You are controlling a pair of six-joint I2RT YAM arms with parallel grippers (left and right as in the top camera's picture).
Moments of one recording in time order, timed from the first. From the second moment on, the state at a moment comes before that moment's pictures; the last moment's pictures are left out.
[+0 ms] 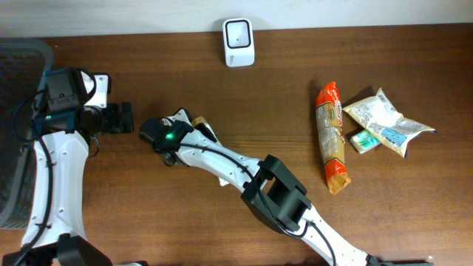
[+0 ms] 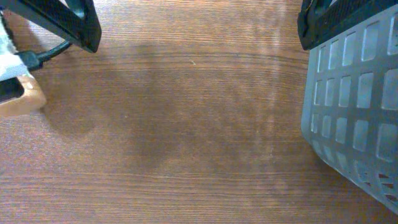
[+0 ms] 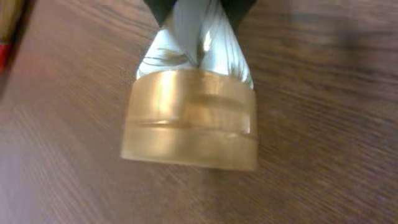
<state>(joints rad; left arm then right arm) 0.22 1.54 1.31 -0.79 0.05 0.19 0.94 2.55 2.21 -1.14 0.61 0.34</state>
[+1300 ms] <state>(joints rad) 0.22 1.54 1.31 -0.79 0.05 0.19 0.40 2.56 2.53 -1.69 -0.54 -0.19</state>
